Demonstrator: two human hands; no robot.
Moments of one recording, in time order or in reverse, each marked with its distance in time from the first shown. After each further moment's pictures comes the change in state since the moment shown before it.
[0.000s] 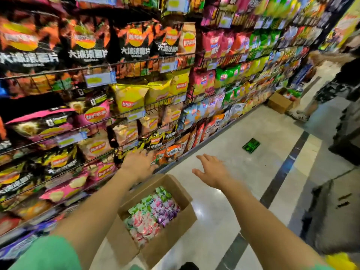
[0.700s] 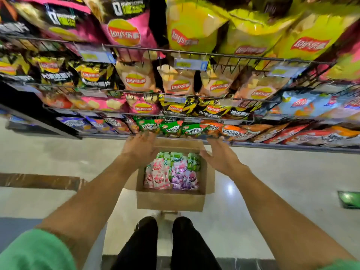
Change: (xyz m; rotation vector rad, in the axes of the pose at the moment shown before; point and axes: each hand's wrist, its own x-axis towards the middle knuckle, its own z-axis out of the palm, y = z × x) left_hand 0.103 0.035 0.115 -0.392 -0.303 -0.706; right_hand 0.291 0.011 0.092 0.054 -0.376 -0.641
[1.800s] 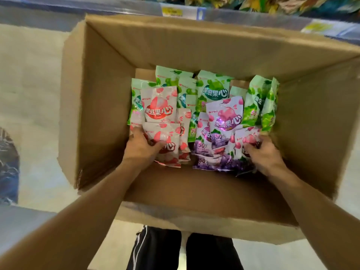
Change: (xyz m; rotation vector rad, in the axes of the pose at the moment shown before) left_hand 0.295 -0.015 0.615 -0.873 -0.181 -0.649; right_hand 0.313 0.243 0.580 0.422 -0.133 0.565
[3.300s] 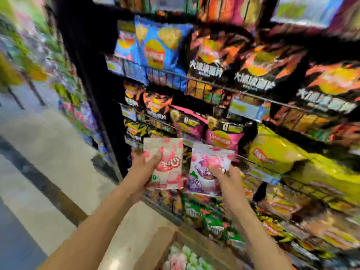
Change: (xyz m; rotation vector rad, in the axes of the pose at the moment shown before) left_hand -0.548 0.154 -0.574 -1.230 0.295 0.597; right_hand -0.627 -0.424 -0.396 0.644 -0.213 -1.119
